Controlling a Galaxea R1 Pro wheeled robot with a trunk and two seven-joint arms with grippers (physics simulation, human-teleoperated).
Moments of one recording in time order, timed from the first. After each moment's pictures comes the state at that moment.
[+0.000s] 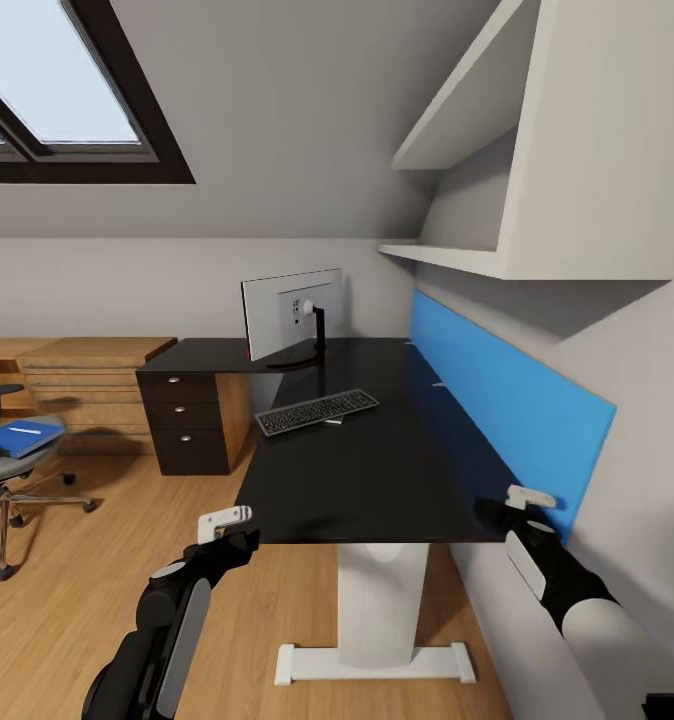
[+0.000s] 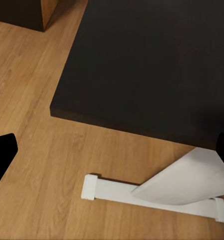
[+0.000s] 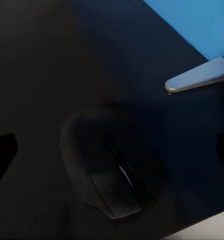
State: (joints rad) left arm -0.27 -0.15 0.04 -1.45 0.14 0.69 0.18; right arm -0.72 -0.16 0.02 -0.55 -0.30 0.17 -0.17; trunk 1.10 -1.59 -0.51
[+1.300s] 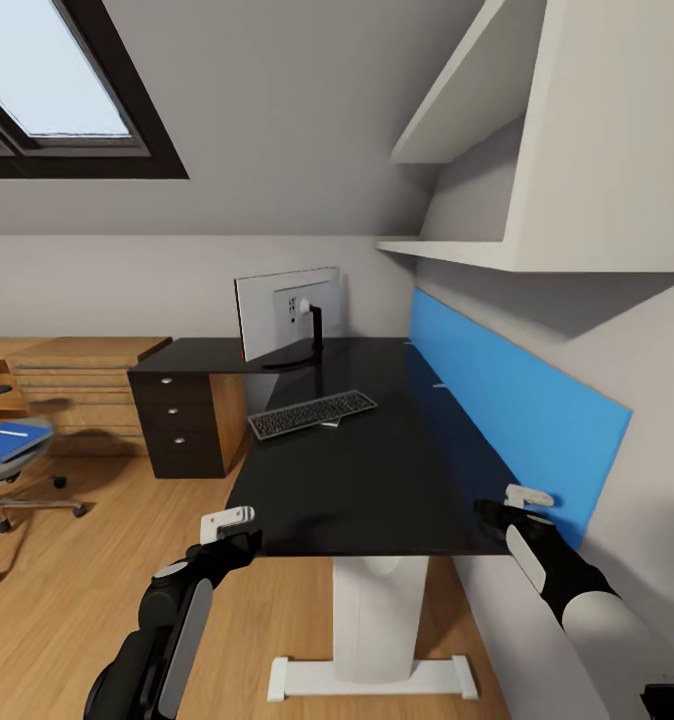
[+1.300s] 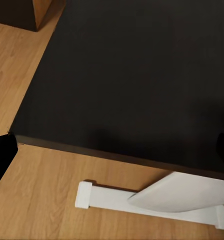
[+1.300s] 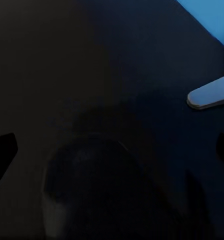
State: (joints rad) left arm -0.27 -0.15 0.03 -1.45 0.14 0.70 0.18; right arm -0.74 -0.16 0.02 -0.54 -0.29 0.25 -0.16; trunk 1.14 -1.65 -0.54
